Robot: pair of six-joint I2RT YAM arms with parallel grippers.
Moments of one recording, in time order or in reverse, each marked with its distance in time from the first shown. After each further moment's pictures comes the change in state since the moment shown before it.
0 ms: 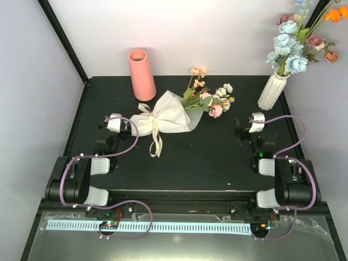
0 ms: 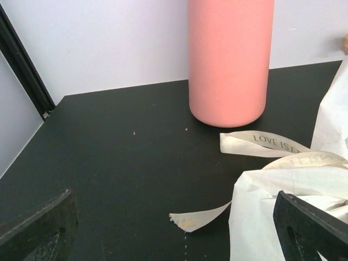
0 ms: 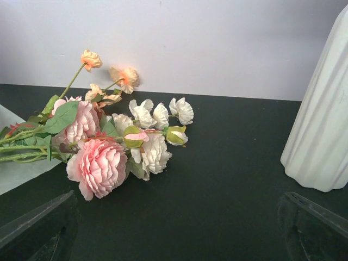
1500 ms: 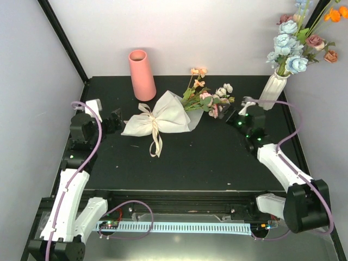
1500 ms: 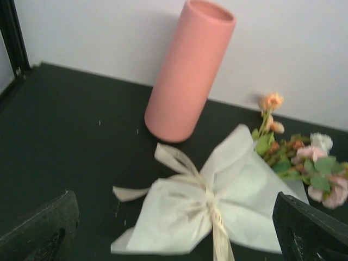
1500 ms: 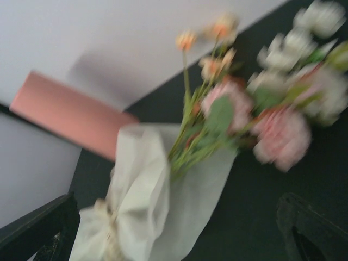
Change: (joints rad) left arm -0.007 -0.633 0.554 -1.307 0.084 -0.403; right arm 0.220 -0.228 0.430 -0.827 -0.022 0.743
